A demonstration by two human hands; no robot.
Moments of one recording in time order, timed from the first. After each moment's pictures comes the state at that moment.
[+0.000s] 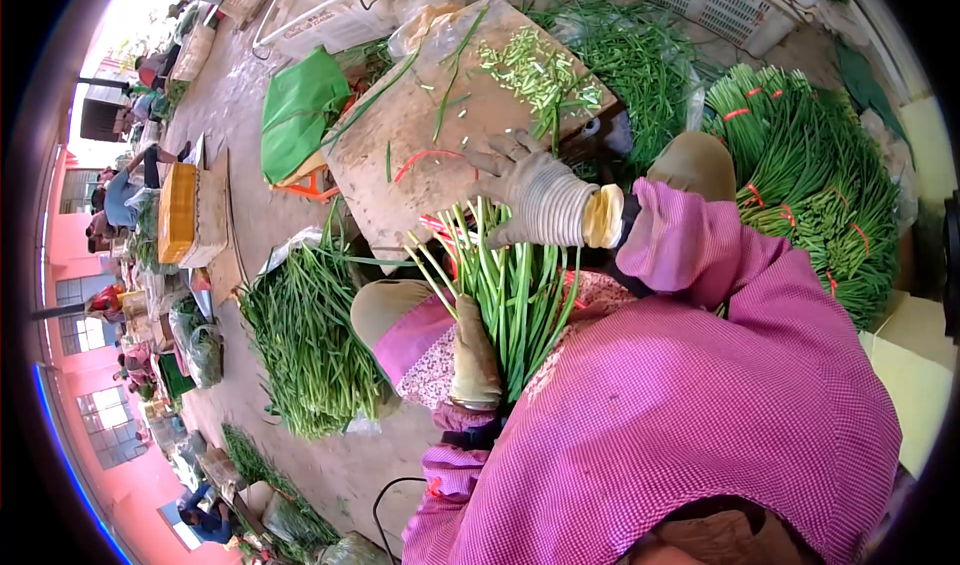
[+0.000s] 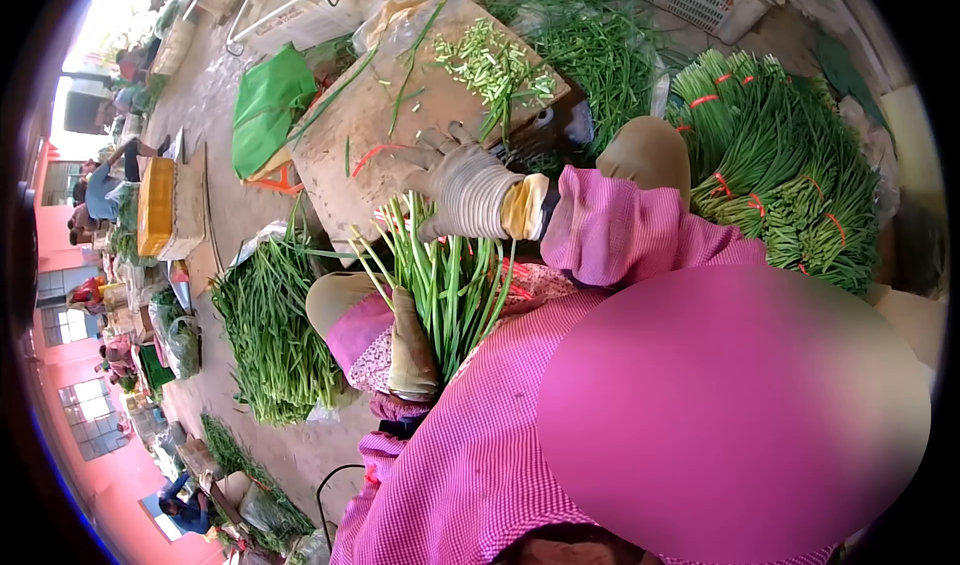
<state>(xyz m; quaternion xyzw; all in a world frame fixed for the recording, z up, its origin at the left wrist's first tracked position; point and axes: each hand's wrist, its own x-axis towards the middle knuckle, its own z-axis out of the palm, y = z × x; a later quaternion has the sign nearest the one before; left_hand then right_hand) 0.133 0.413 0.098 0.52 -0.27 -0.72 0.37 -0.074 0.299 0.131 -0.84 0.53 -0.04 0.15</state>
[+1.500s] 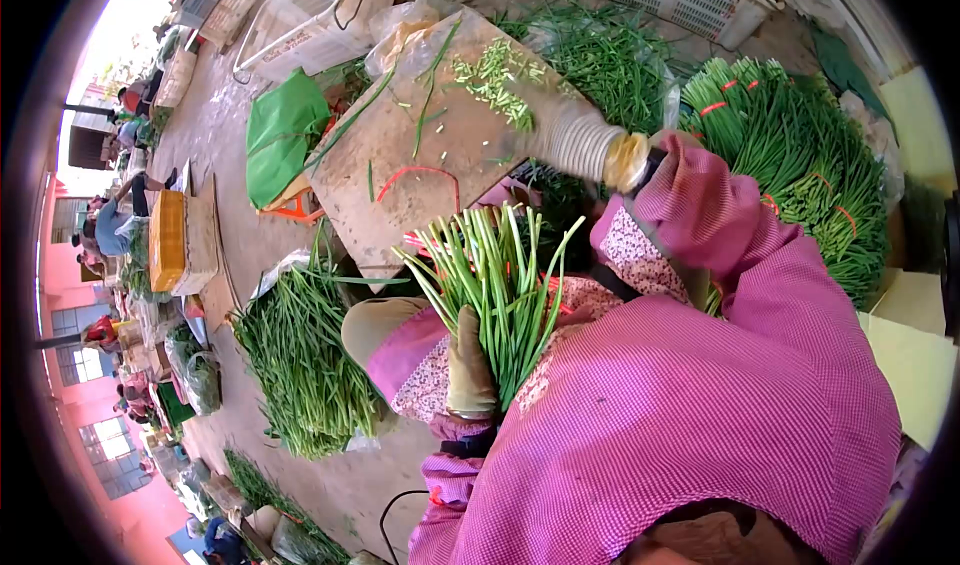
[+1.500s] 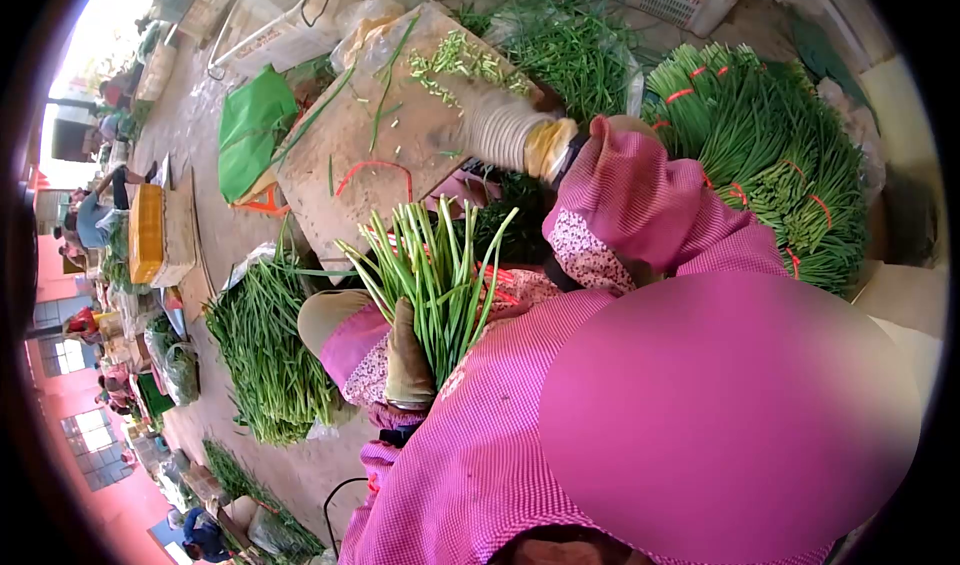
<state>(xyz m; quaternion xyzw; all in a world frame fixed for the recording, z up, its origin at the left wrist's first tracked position) 0.134 0.416 0.092 0.53 -0.27 -0.73 0.34 -0.154 0.264 0.087 -0.67 0.68 -0.23 0.18</state>
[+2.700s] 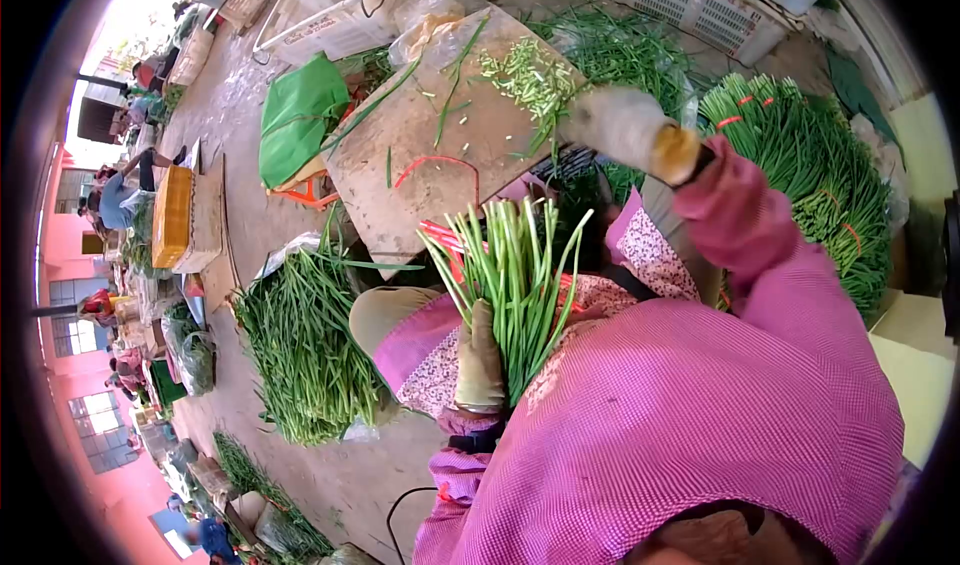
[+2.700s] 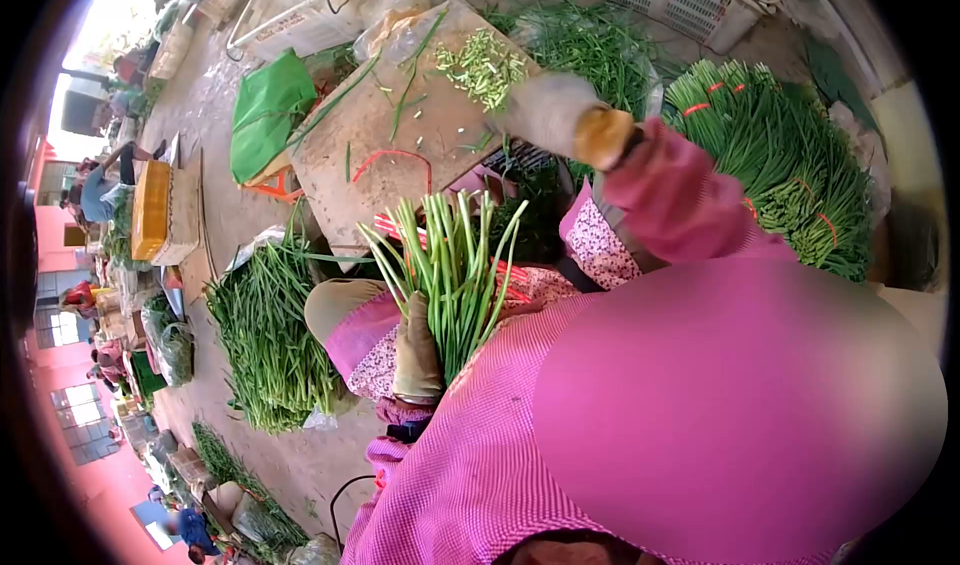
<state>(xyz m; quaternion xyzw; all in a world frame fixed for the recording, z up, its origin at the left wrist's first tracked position) 0.140 0.420 0.105 0.57 -0.32 -0.68 0.35 -0.170 0.290 0.163 -0.75 0.64 0.00 0.16</state>
